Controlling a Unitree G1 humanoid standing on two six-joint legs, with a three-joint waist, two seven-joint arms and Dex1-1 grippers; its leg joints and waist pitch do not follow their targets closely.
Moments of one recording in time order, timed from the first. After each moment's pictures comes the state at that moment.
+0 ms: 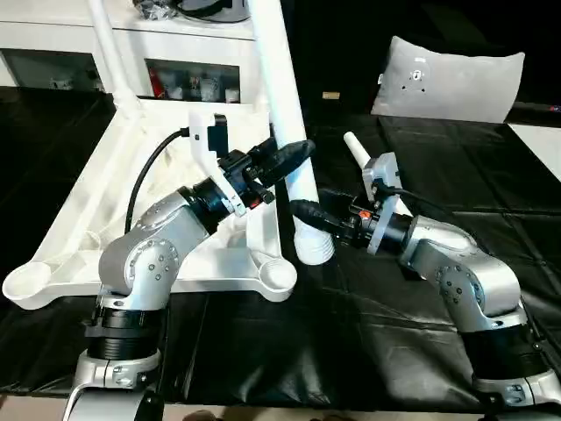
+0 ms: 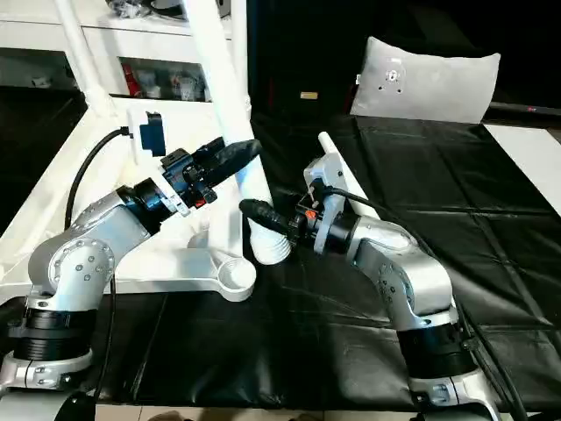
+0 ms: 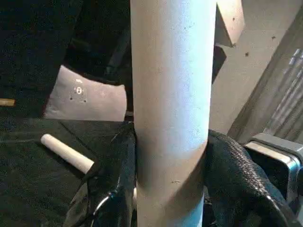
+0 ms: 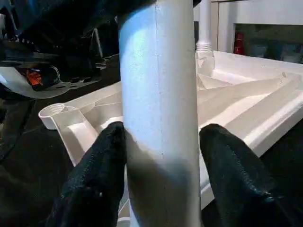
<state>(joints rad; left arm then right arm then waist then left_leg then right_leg) -0.52 0.17 0.05 -0.06 -0.69 0.61 -0.54 -0.44 -0.29 0.08 0.00 0.47 0.54 0.76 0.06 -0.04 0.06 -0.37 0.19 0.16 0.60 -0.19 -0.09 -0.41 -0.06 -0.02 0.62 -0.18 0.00</state>
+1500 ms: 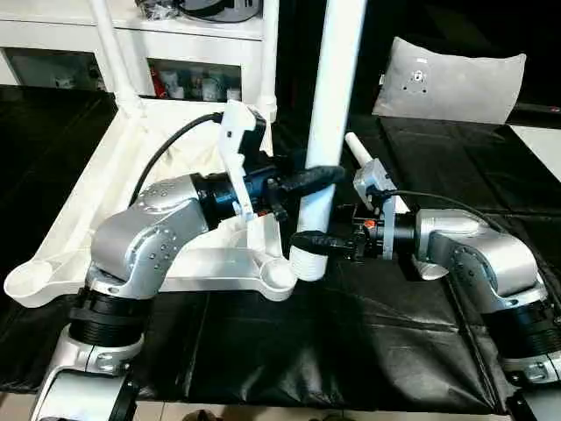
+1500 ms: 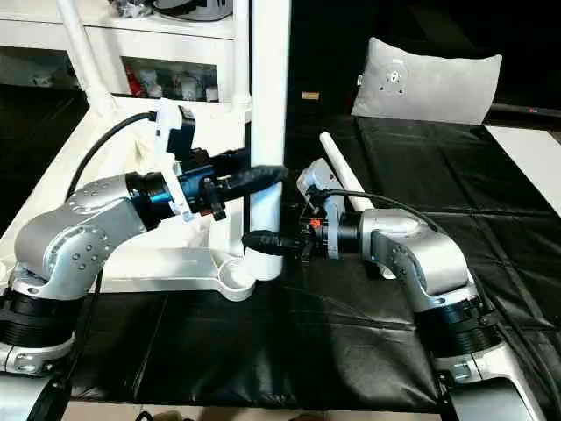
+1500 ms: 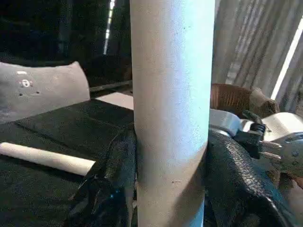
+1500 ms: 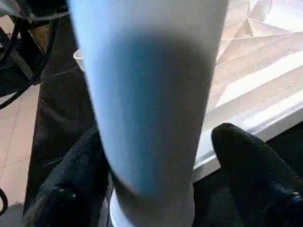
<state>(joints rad) -0.60 0.31 -0.11 -0.12 -0.62 0.65 -0.73 -0.53 -0.44 0.20 0.05 0.46 0.67 0.98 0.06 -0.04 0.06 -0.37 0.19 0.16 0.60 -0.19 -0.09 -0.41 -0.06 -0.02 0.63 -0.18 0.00</state>
